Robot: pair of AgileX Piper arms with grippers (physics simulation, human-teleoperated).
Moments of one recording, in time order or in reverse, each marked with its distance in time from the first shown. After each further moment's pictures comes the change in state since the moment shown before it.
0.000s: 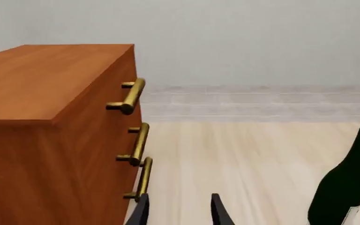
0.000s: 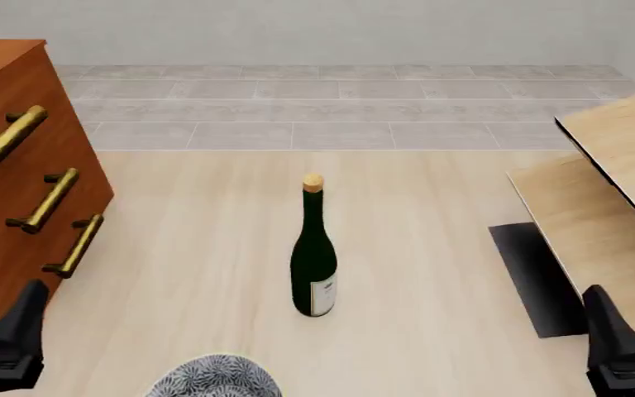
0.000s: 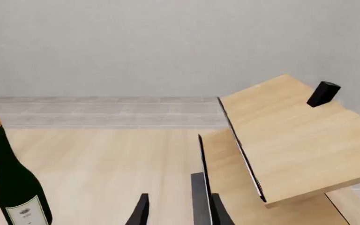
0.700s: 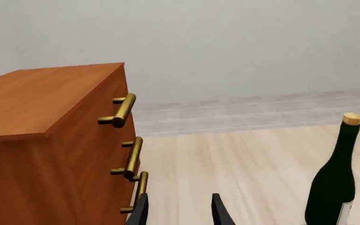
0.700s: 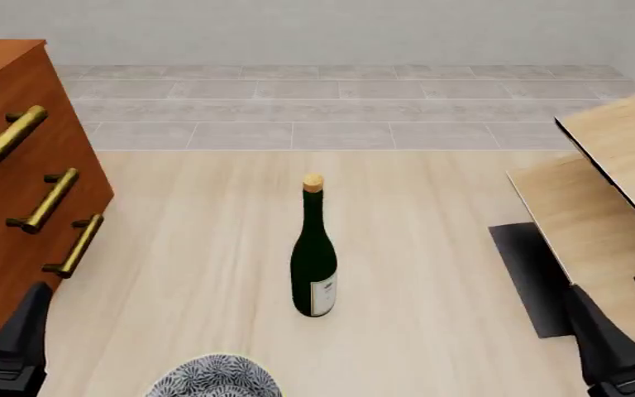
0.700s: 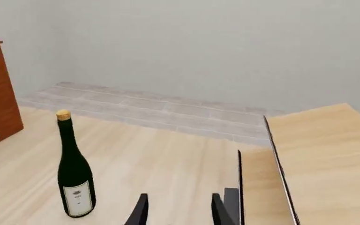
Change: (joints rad) left arm -0.052 -0.052 0.026 -0.049 0.057; right arm 0.231 0.016 -0.114 0.097 -0.058
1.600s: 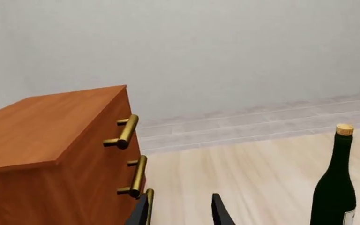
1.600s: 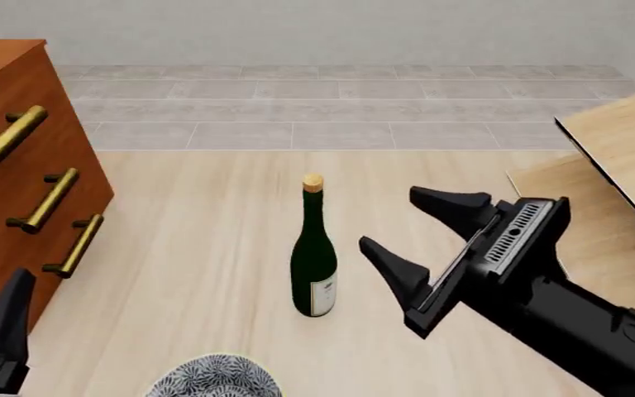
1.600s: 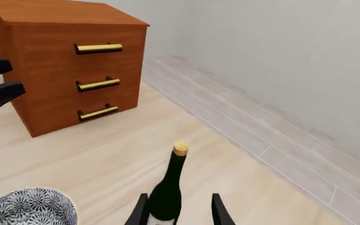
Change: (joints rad) left arm -0.013 -0.003 -0.074 0.019 0.059; right arm 0.535 0.957 -0.304 -0.521 -0.156
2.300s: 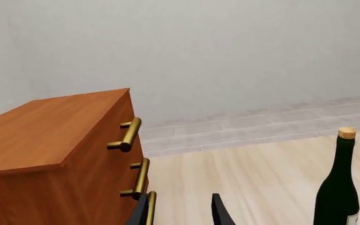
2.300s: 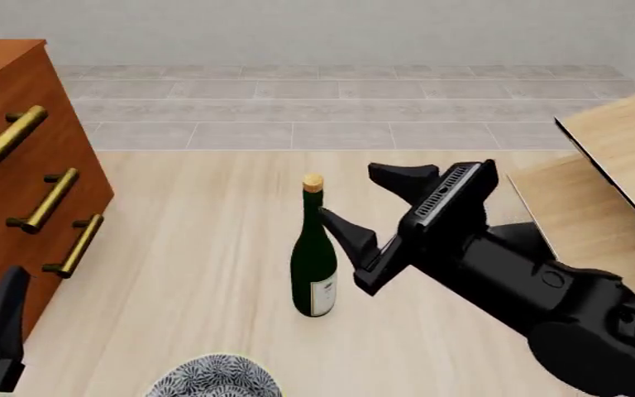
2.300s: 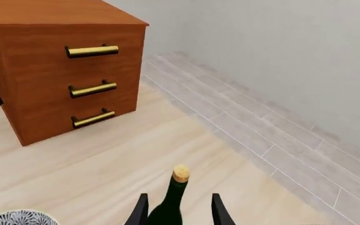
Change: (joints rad) left arm 0.009 0.000 -0.013 0.002 0.004; right arm 0.002 0.225 -0.156 -0.044 0.000
